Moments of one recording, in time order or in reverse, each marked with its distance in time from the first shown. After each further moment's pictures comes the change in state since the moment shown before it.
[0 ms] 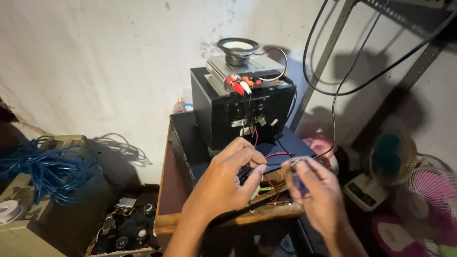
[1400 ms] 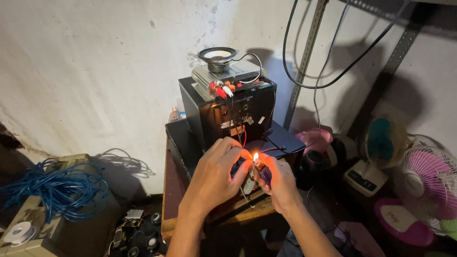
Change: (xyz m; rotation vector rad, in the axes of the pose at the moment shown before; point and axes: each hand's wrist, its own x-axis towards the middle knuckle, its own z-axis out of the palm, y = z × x) left_hand -0.001 -0.013 0.000 0.344 -0.050 0.149; right_hand 0.009 0.012 0.053 0.046 0.092 0.294
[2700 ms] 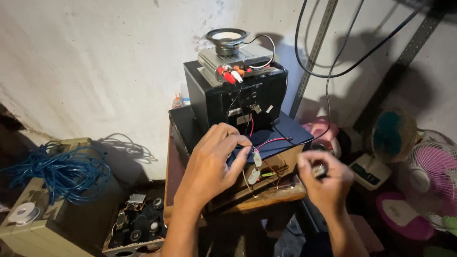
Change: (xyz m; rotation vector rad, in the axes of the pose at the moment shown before) left_hand 0.000 0.007 -0.020 -0.046 0.130 0.005; right_hand -0.015 0.006 -0.071 -0.679 0.363 -0.901
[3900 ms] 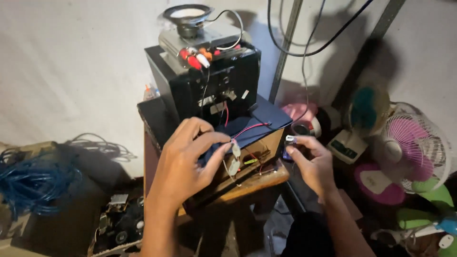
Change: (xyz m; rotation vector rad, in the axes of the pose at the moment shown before) left_hand 0.004 0.001 -0.003 -0.012 -0.074 0.068; right_hand -0.014 0.083 -0.010 0.168 -0.196 0.441
